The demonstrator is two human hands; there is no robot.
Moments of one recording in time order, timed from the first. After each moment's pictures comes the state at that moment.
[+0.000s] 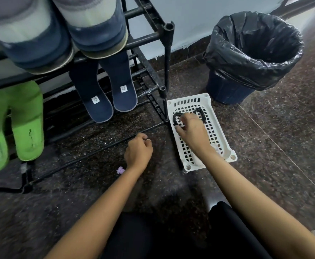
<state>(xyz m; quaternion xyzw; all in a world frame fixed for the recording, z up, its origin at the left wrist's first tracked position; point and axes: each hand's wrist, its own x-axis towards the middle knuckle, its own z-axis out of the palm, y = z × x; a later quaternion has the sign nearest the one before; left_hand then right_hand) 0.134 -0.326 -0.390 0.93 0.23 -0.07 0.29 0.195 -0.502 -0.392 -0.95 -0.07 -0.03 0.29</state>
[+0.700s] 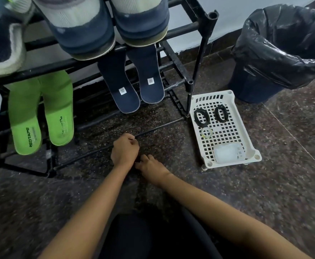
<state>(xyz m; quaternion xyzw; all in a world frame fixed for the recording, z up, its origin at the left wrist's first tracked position) 0.108 -0.231 -0.392 0.90 0.34 -0.05 0.28 0.090 -0.339 -0.452 -0.88 -0.40 0.23 0.08</state>
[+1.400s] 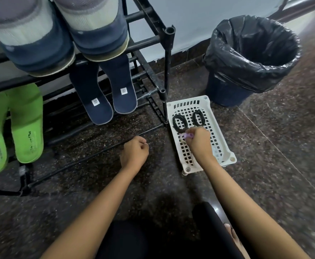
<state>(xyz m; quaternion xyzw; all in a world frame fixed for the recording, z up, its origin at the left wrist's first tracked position) 0.134 -0.308 -0.396 0.92 0.21 -0.09 0.33 0.183 -0.512 -0.417 -0.93 0.05 0.00 0.36</state>
